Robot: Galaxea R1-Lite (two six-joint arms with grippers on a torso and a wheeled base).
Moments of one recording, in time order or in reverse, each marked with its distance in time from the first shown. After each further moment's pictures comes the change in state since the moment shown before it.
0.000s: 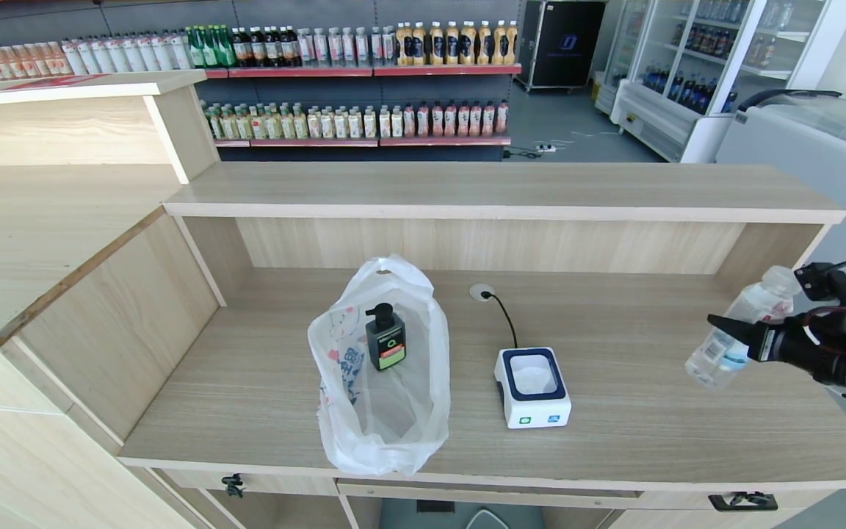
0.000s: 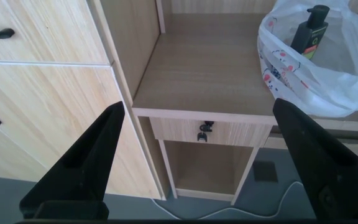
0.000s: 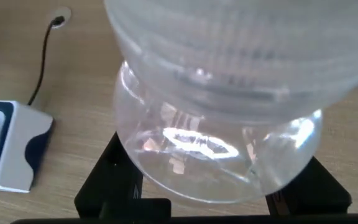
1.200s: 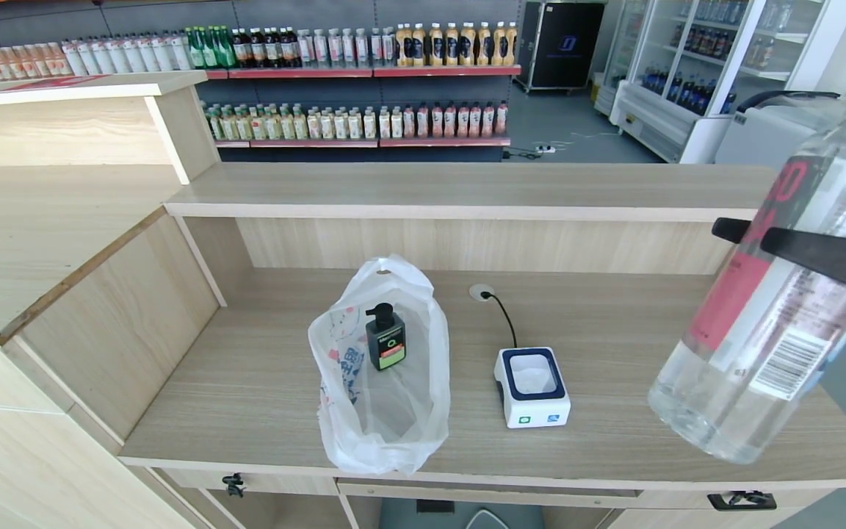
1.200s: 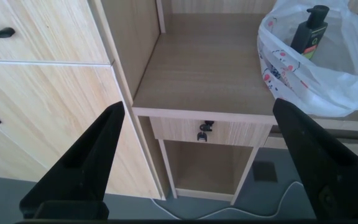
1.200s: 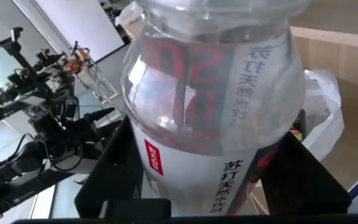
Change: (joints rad) left arm 0.000 0.000 0.000 0.000 0.000 0.000; right arm 0.685 -0.823 0.014 0.323 0.261 0.467
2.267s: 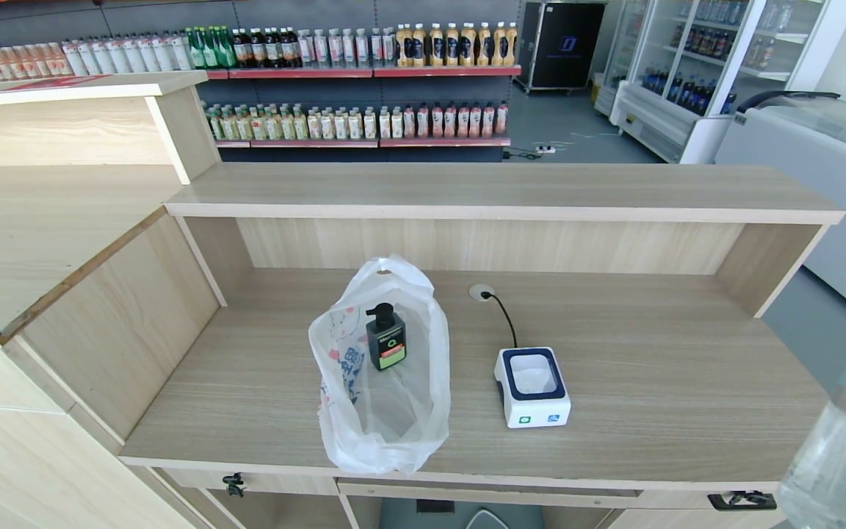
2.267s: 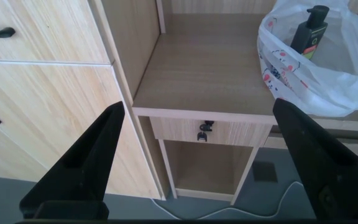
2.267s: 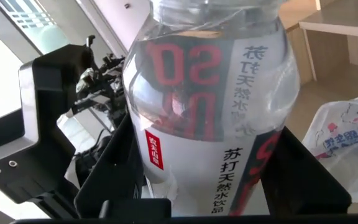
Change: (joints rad) left arm 0.000 0.000 0.000 0.000 0.000 0.000; right arm 0.159 -0.141 -0.065 0.084 0.004 0.159
